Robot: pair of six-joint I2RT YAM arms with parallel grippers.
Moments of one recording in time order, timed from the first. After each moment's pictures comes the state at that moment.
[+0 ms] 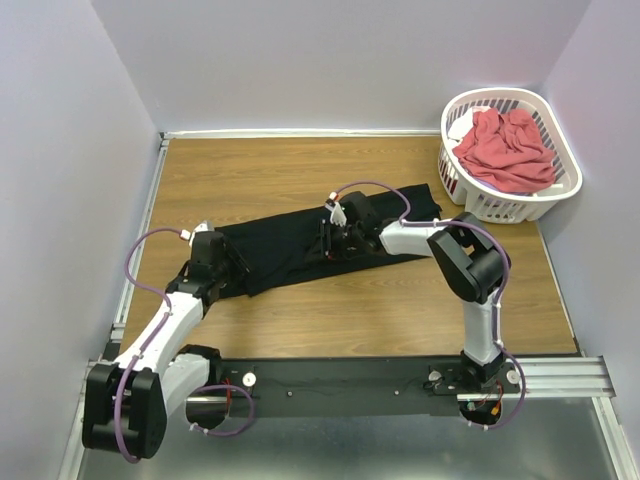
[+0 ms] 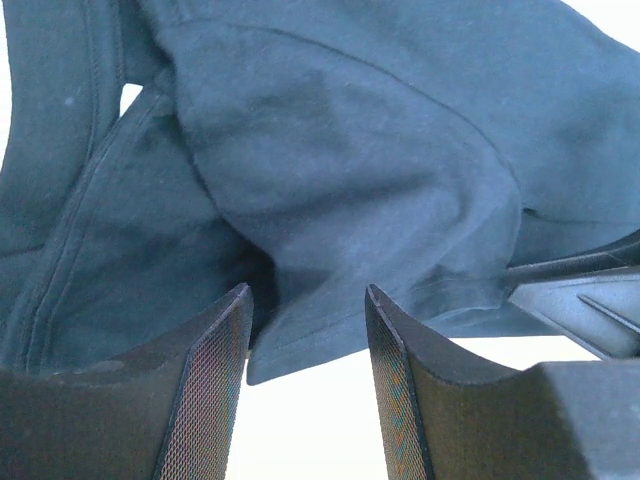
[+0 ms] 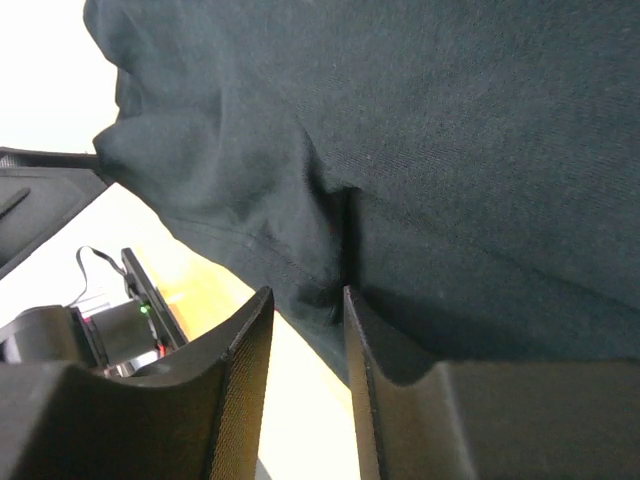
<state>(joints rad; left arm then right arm) -0.16 0.97 0.45 -0.26 0.01 -0.76 0.67 2.02 1.16 0.11 -0.56 0.71</state>
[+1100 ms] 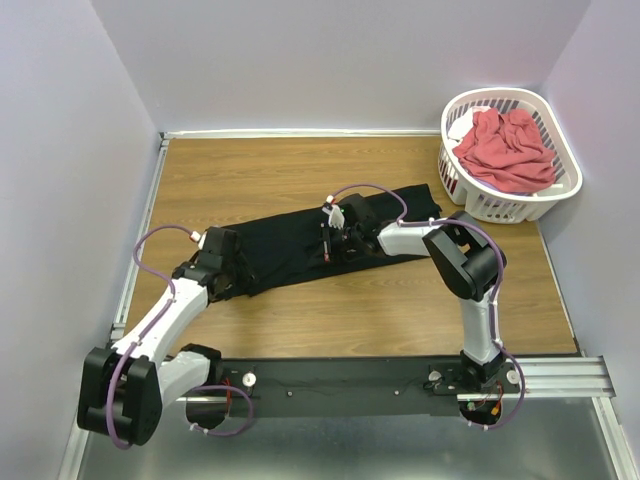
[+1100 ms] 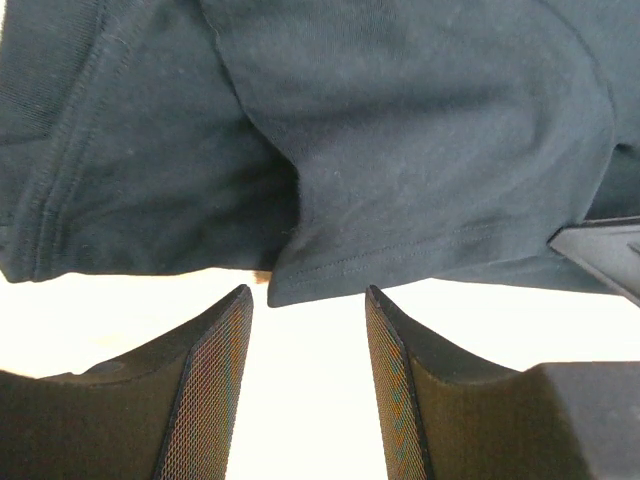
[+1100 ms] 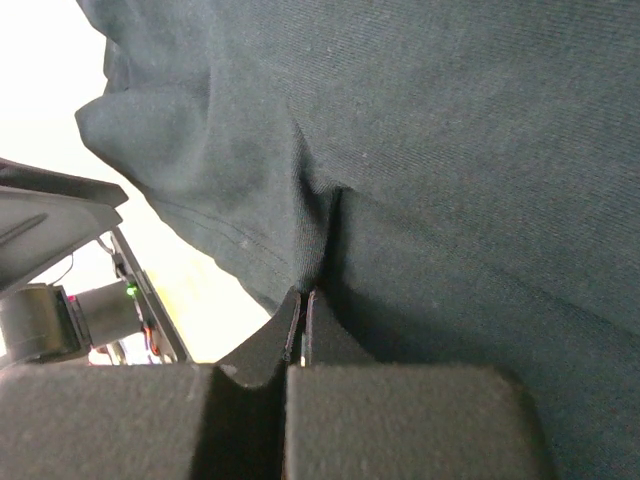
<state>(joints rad) -0.24 1.04 0.57 -0.54 -0.04 -0.79 0.67 2.06 1.16 0.13 -0.61 0.67</state>
